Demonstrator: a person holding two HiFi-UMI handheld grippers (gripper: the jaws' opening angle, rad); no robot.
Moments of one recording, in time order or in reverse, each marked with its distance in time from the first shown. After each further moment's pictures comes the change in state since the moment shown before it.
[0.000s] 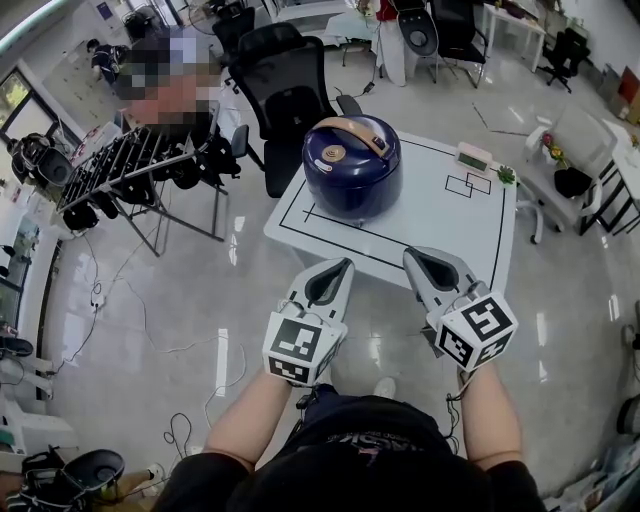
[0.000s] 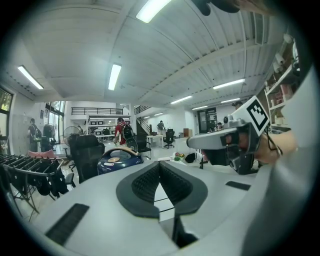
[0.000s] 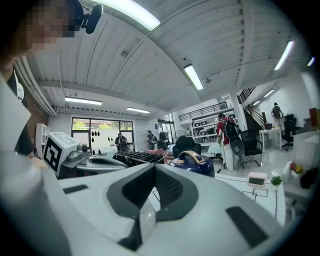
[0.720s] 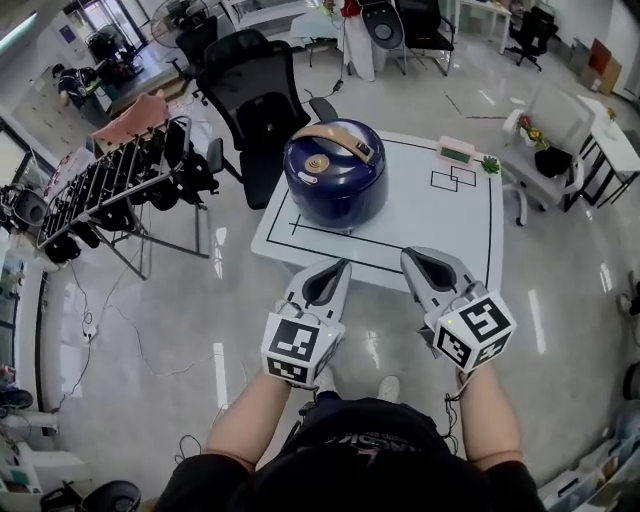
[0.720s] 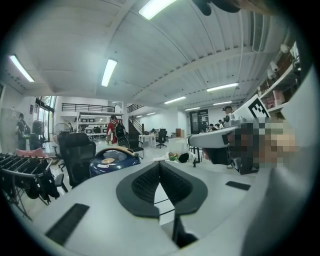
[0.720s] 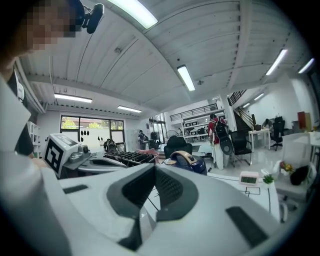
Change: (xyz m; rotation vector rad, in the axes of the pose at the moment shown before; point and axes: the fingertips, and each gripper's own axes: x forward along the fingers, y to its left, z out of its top) left arm 0.025 0.023 -0.001 -0.007 0.008 -0.113; right arm 0.018 -0.011 0.003 0.016 0.005 -0.117
